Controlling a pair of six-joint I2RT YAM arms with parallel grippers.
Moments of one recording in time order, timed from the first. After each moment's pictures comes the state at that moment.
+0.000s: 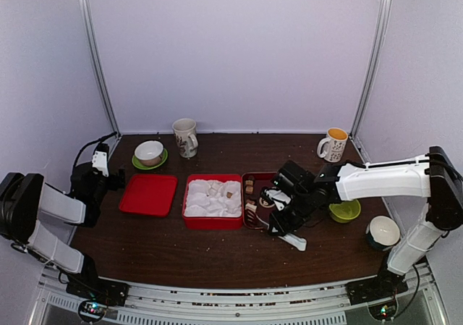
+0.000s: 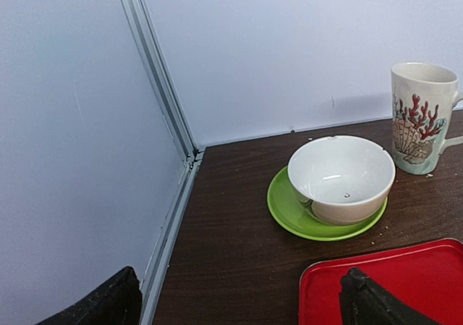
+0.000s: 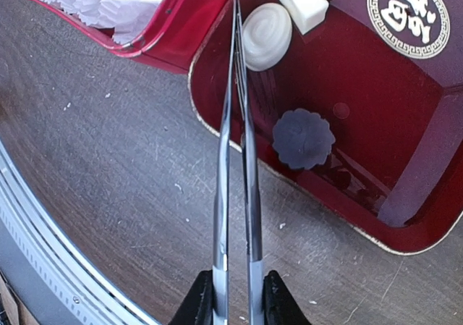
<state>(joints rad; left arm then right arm) 0.00 1.42 0.30 0.99 -0.10 0.20 0.91 1.59 1.02 -0.60 -0.16 0.42</state>
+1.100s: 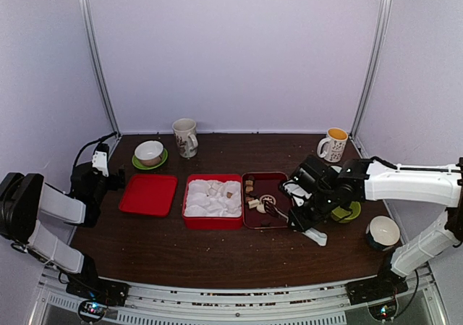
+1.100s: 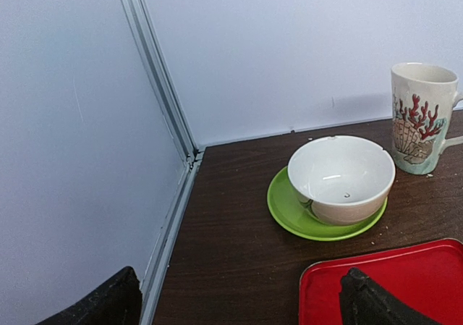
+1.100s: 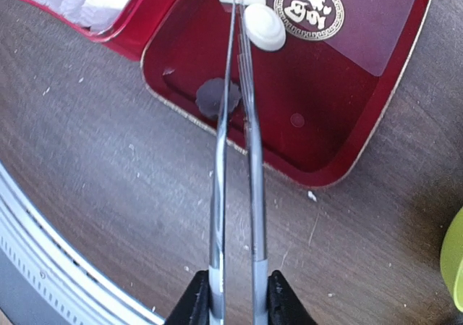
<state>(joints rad) 0.00 1.42 0.30 0.99 -0.10 0.20 0.90 1.39 0.97 -0.74 0.01 0.36</state>
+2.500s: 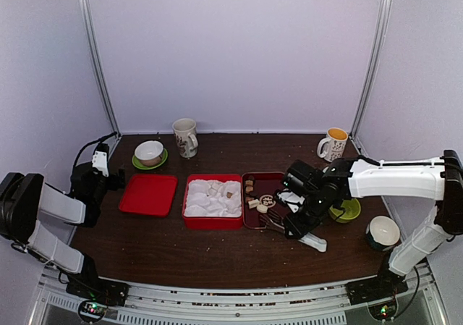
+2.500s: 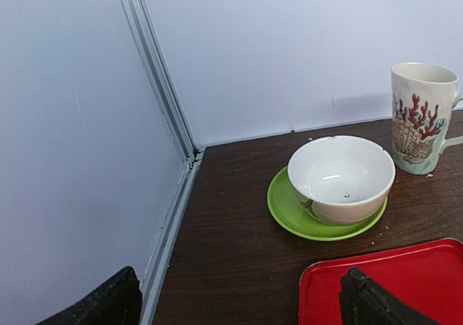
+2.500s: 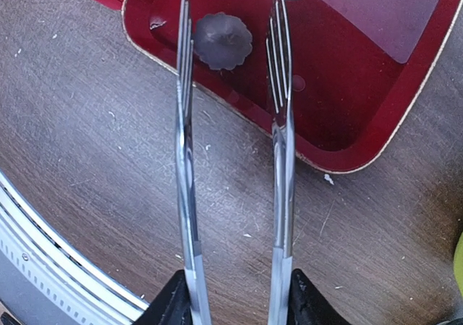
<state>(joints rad) 0.00 1.42 0.30 0.99 -0.10 0.20 0.90 1.50 1.03 -0.84 -0.05 0.32</state>
